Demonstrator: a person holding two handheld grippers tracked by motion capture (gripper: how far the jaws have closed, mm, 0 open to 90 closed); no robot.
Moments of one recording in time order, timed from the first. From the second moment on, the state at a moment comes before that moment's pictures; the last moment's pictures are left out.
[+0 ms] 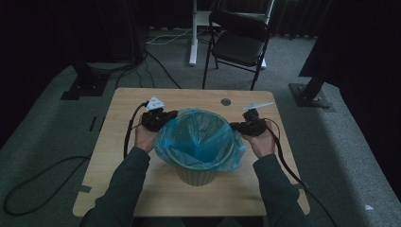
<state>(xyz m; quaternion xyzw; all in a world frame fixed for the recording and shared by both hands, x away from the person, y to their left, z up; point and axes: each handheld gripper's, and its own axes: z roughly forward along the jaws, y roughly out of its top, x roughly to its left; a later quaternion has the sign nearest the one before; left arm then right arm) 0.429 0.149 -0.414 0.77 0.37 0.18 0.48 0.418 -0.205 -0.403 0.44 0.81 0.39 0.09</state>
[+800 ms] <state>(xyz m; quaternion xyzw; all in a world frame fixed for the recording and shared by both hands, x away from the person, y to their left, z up) 0.426 0.164 -0.435 0.76 0.41 0.16 0.47 0.411 -0.221 -0.416 0.45 0.81 0.37 0.09</state>
